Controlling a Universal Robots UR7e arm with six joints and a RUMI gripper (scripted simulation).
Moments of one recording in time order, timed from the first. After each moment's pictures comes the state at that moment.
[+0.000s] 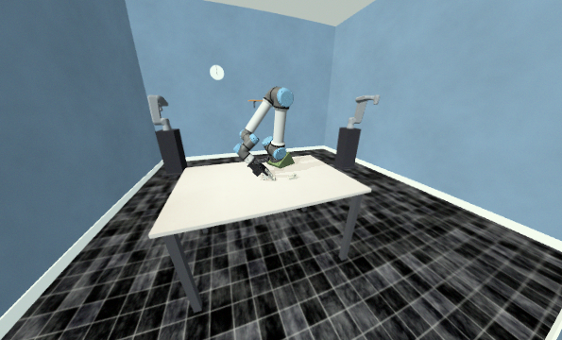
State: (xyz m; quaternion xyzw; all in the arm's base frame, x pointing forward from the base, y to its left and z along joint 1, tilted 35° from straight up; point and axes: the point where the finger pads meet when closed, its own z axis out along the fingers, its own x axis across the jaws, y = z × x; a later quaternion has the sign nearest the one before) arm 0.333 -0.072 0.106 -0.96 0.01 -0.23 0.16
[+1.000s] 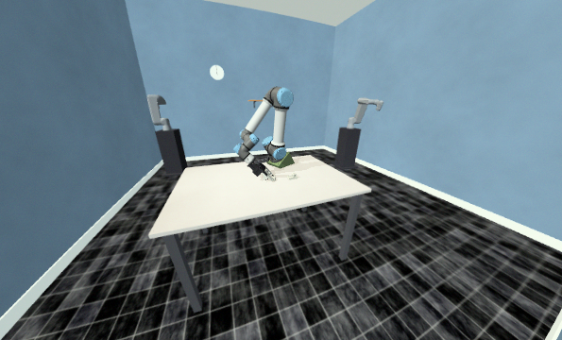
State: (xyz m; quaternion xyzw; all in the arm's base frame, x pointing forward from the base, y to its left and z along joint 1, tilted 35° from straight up) arm 0.333 -0.072 0.106 -0.96 0.01 -0.23 0.16
